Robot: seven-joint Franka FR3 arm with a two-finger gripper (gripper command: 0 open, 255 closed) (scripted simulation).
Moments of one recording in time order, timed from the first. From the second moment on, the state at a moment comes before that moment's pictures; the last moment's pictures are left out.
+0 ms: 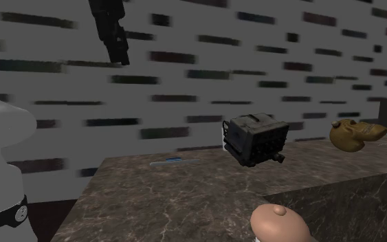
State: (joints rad) arm 0.01 -0.83 -0.07 -2.26 0.09 1.59 0.02
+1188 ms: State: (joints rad) arm -0.05 -0.42 -0.25 -2.21 -0.01 1.91 -0.16
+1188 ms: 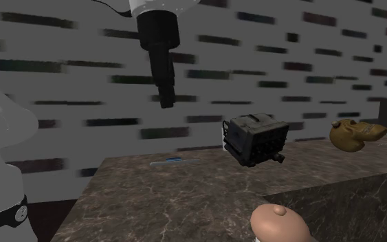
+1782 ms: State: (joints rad) arm -0.07 -0.12 -0.34 -2.07 0.03 2.05 -0.27
